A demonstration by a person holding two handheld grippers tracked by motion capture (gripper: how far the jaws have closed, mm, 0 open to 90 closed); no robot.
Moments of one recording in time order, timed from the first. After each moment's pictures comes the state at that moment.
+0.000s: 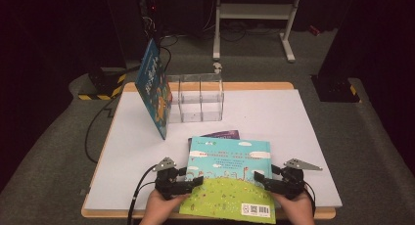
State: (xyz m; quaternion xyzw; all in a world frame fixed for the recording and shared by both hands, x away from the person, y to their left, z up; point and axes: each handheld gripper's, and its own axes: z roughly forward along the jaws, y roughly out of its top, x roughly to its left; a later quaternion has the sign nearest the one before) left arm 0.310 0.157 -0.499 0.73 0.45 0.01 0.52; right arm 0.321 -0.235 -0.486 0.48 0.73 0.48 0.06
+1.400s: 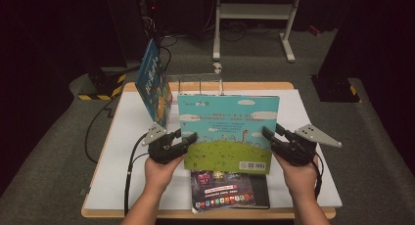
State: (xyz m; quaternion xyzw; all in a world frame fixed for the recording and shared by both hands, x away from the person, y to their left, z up) left arm 0.359 0.165 -0.412 0.67 0.42 0.17 0.59; right arm 0.347 -0.218 -0.364 0.43 0.67 0.55 0.24
